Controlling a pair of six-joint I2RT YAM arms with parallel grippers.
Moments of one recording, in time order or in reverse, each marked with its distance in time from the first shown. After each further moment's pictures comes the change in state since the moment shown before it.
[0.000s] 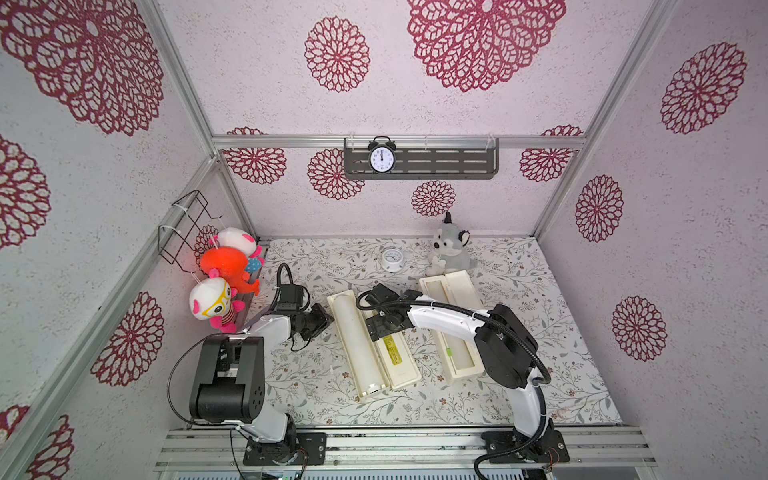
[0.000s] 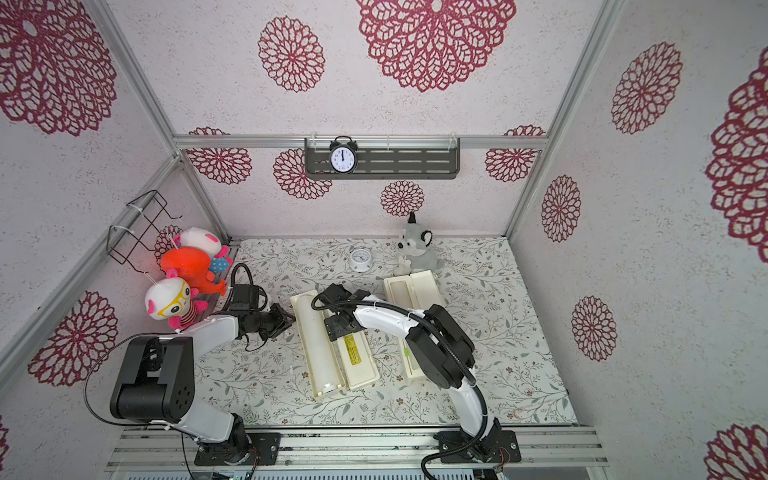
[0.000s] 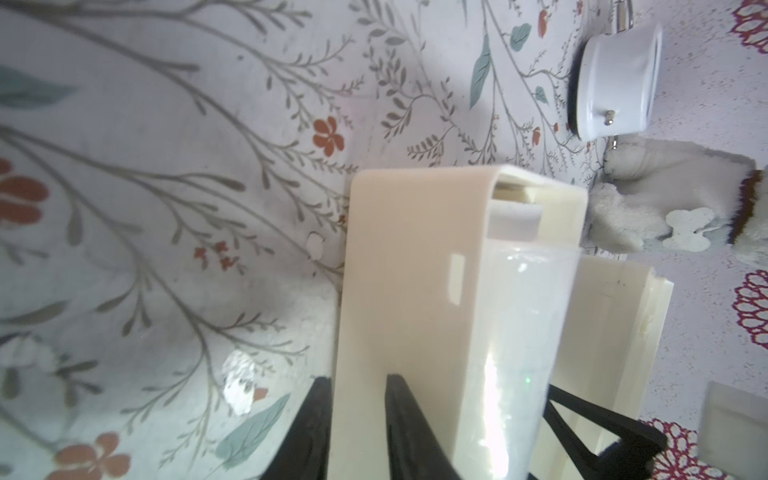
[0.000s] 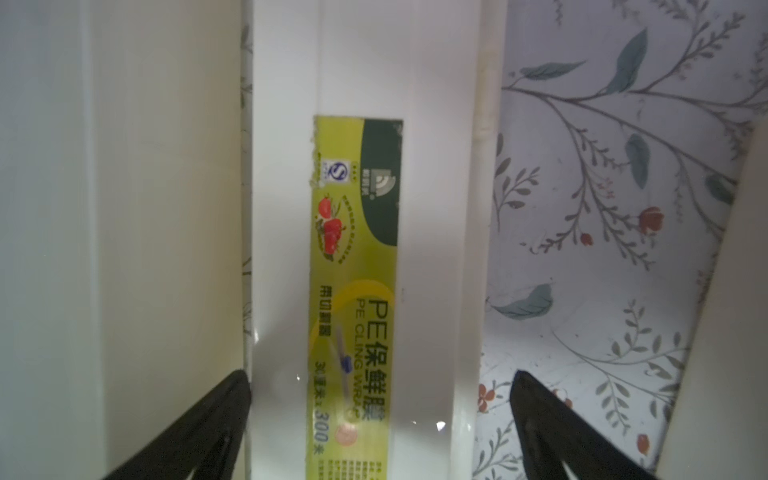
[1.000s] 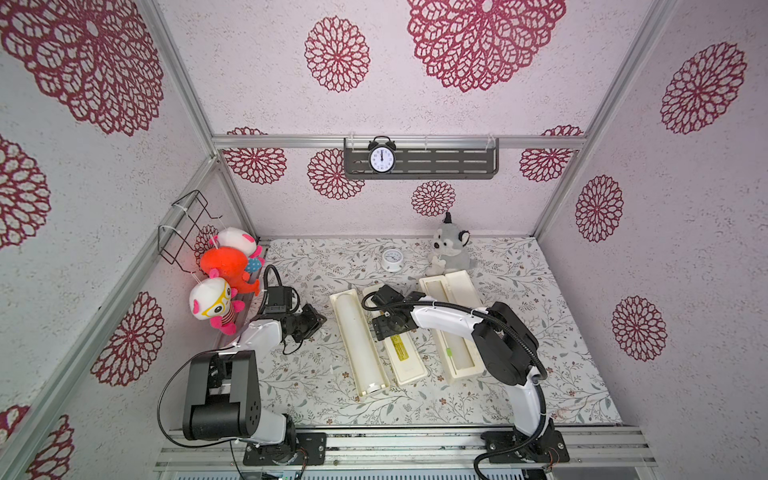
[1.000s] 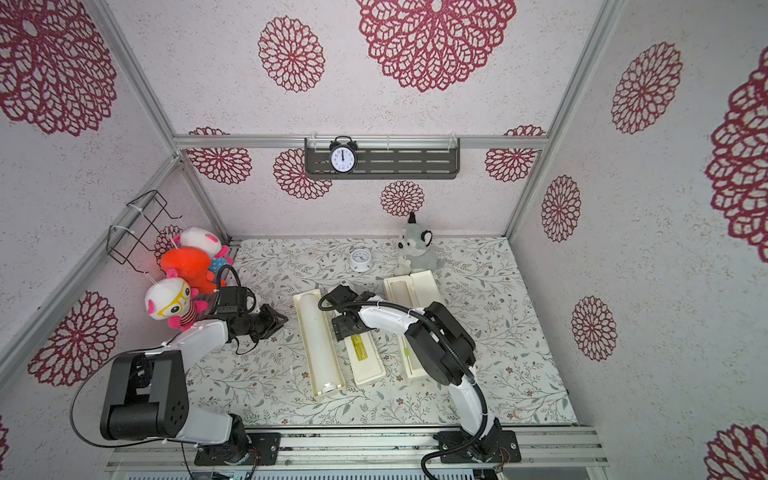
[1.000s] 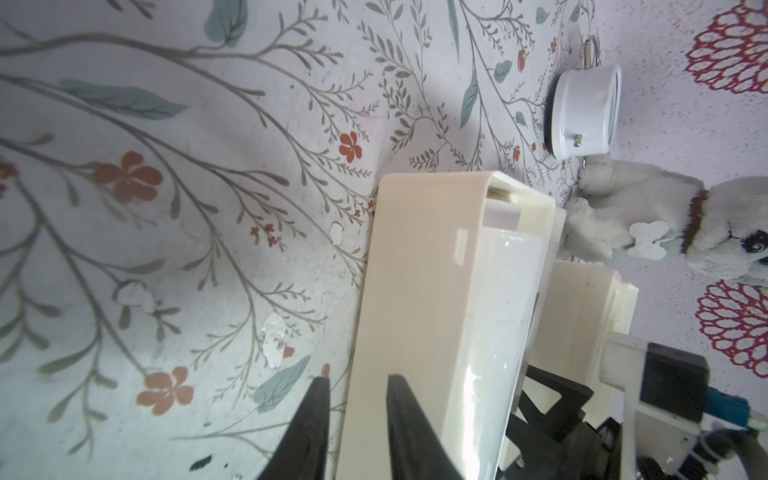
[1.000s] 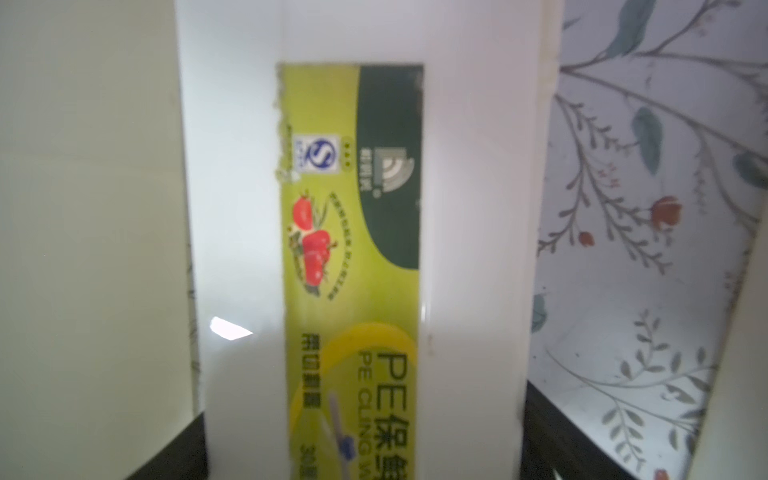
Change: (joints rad) left arm 0.098 -0.109 -0.042 -0.066 0.035 0.026; right arm -0.036 -0.028 -0.064 0.066 -0.019 0.009
